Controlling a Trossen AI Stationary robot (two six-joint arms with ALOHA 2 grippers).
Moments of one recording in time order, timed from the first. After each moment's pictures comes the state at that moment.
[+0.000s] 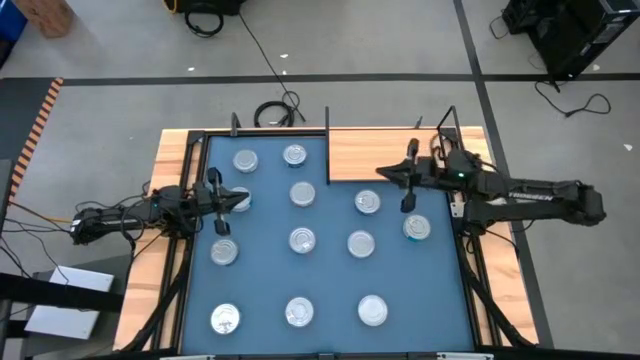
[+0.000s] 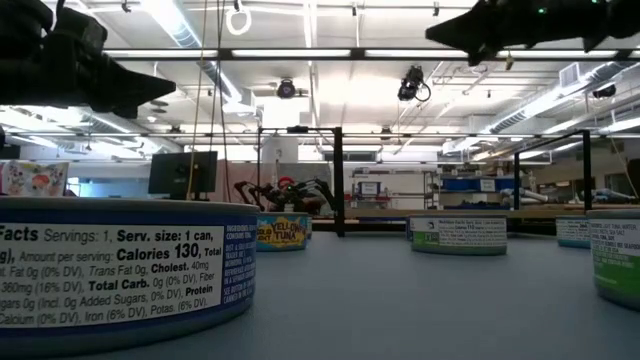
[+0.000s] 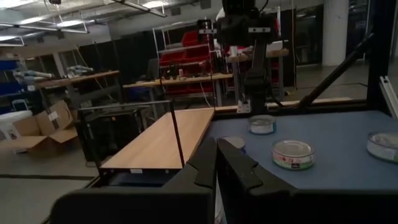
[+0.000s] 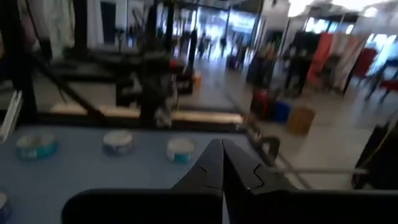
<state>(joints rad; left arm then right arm) 0.08 0.00 0.01 0.11 -0.13 0.15 -0.25 0.81 0.53 0.22 -0.08 -0.13</state>
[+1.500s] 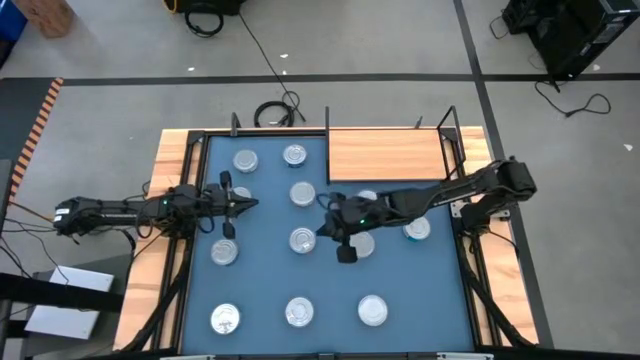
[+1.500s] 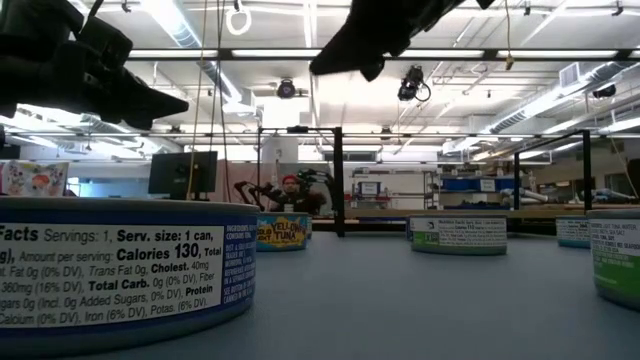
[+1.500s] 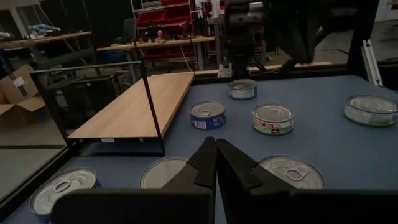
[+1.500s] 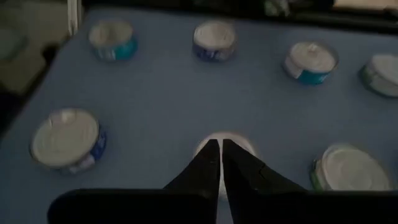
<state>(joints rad) 0.08 0.33 0.05 0.22 -0.07 0.11 0.14 1.65 1.18 -0.18 0.03 0.00</state>
